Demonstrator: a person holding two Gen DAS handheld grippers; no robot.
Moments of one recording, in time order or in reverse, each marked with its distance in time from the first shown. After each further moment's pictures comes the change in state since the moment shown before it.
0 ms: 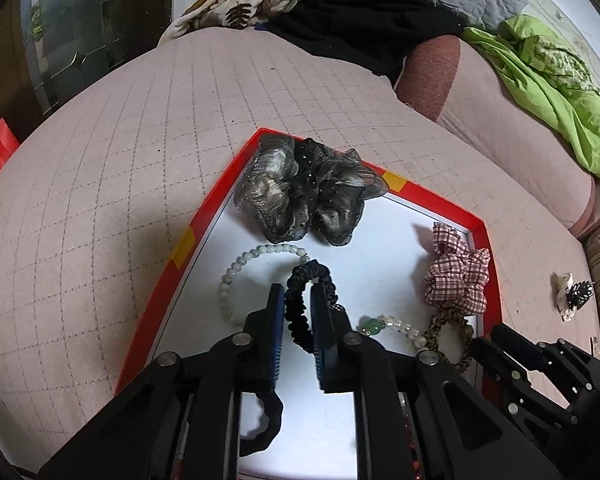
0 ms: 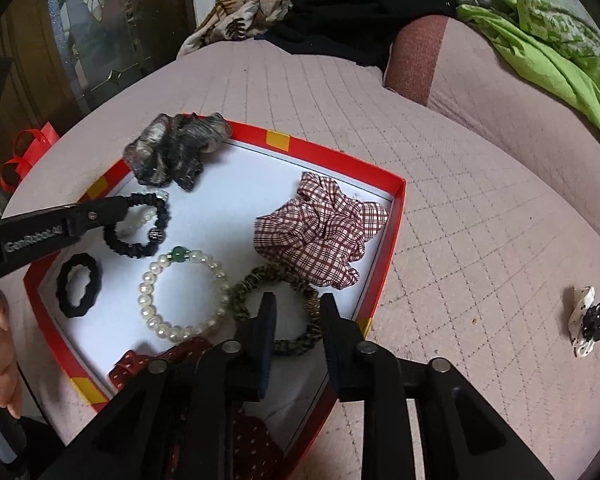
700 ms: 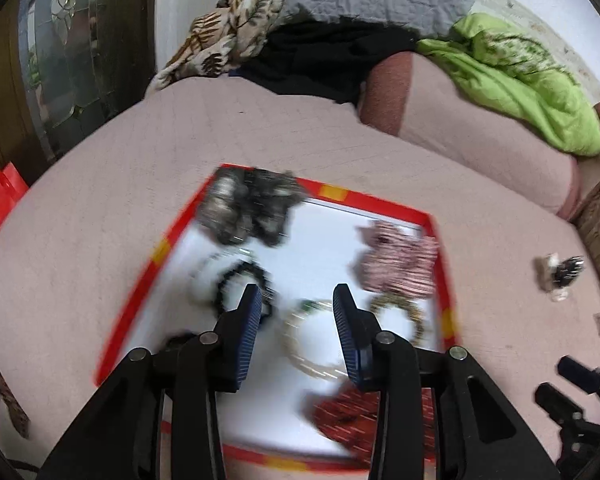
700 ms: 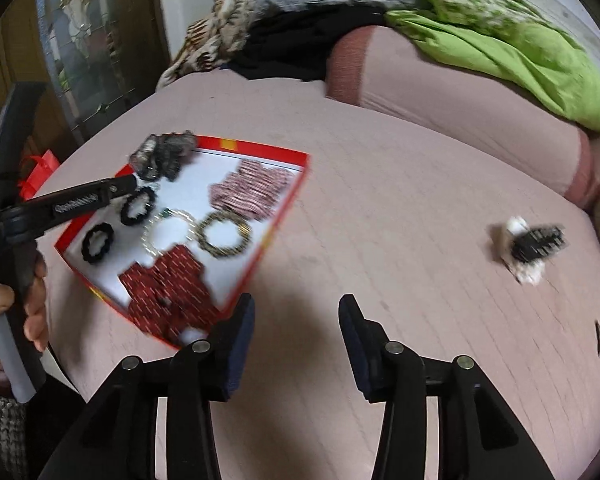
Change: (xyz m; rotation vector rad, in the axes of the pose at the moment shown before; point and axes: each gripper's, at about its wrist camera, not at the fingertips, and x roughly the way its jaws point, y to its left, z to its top) left arm -0.049 -0.061 -0.037 0.092 -0.143 -0.002; right arm -0.099 -0.060 -0.077 0.117 -0.064 -0.049
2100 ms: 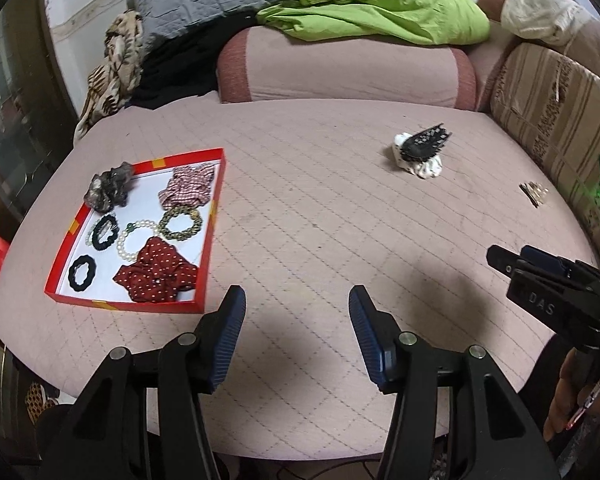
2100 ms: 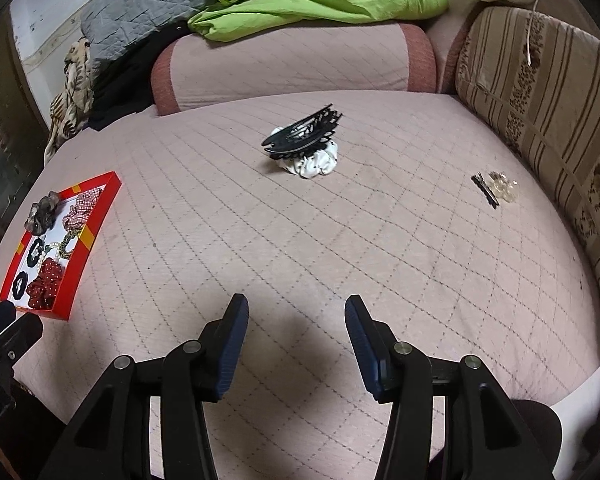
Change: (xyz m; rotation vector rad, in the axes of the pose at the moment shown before) left arm -0.101 -0.212 -0.118 0.342 0.069 -0.044; right arm -0.078 -0.181 -0.103 0.391 -0.005 -0.209
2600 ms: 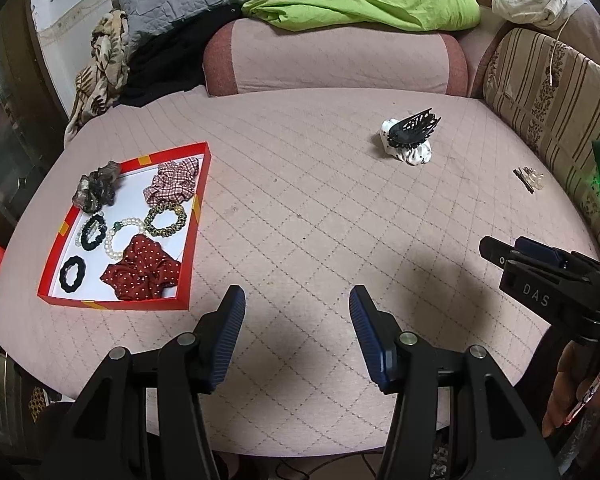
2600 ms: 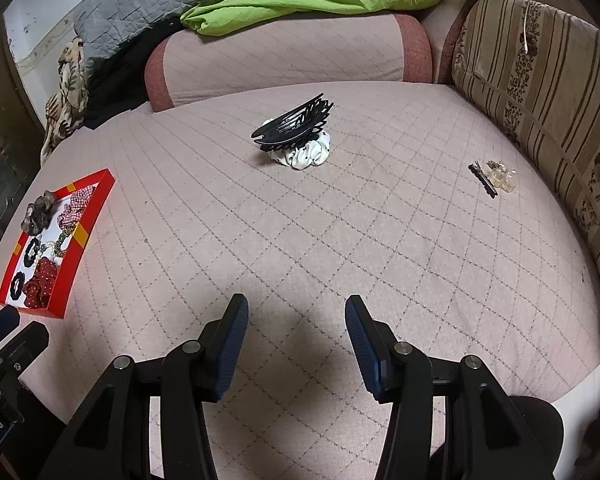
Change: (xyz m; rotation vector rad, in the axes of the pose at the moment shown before) left arm 0.009 -0.012 0.002 0.022 0.040 -0.013; right arm 0.006 -0.008 -0.001 0.014 0.022 0.002
